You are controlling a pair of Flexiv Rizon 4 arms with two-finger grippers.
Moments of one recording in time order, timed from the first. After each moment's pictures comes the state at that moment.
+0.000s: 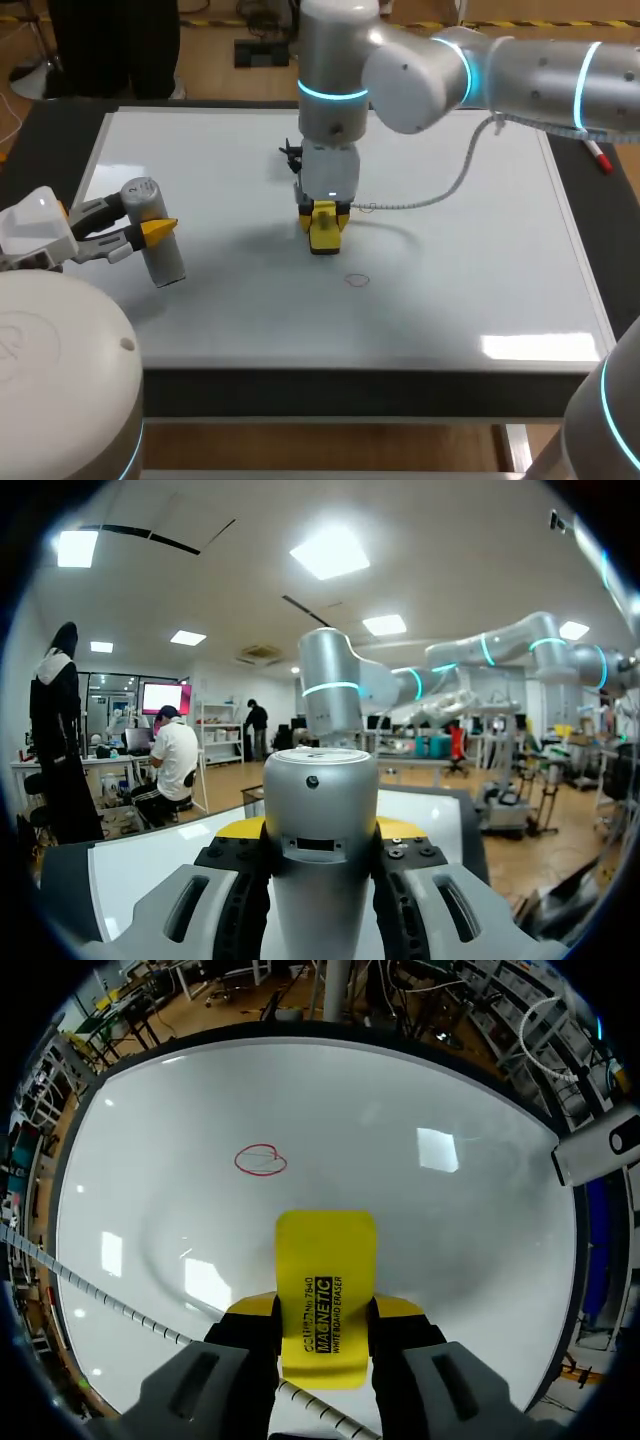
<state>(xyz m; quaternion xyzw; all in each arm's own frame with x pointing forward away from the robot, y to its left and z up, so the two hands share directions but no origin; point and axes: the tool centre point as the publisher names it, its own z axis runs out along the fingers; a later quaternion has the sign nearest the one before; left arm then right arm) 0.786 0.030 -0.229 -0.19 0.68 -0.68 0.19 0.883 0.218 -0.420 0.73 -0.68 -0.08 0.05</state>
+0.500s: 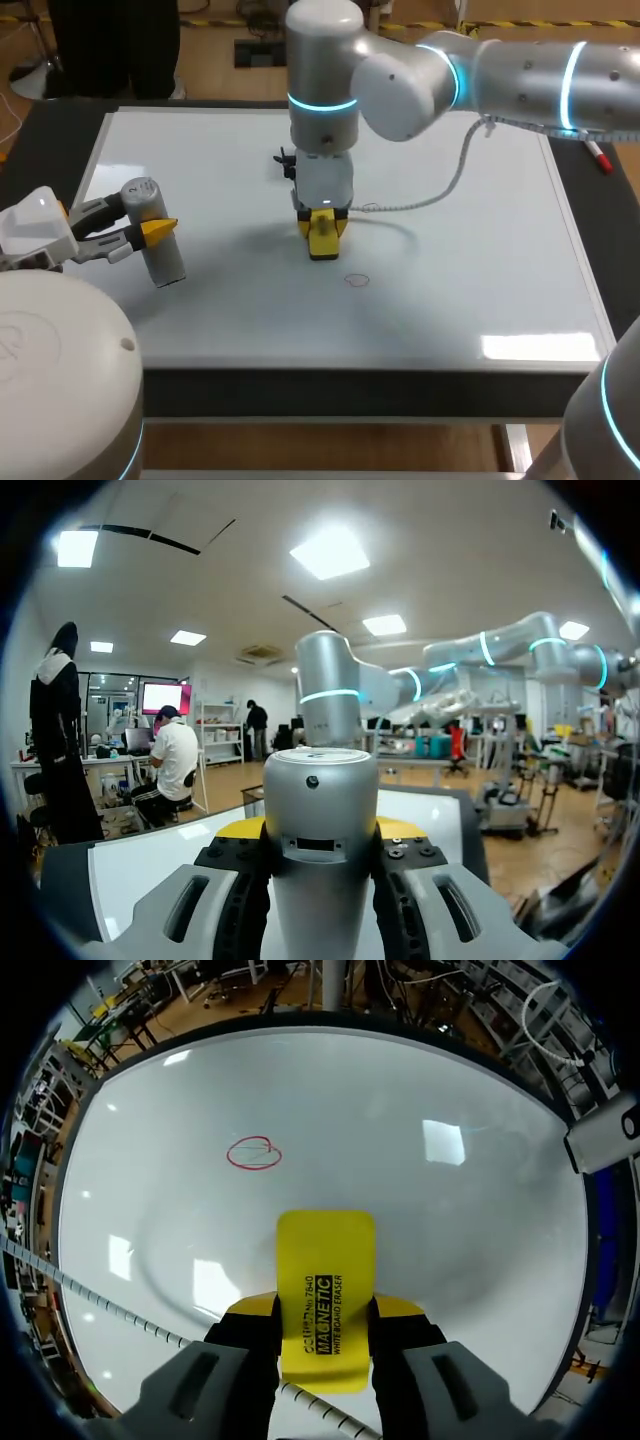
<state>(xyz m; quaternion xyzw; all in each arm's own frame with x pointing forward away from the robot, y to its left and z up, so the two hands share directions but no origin) 0.786 0.030 -0.229 -0.19 0.68 -0.68 0.19 0.885 0.216 -0.432 0.72 -0.69 -0.06 0.06</state>
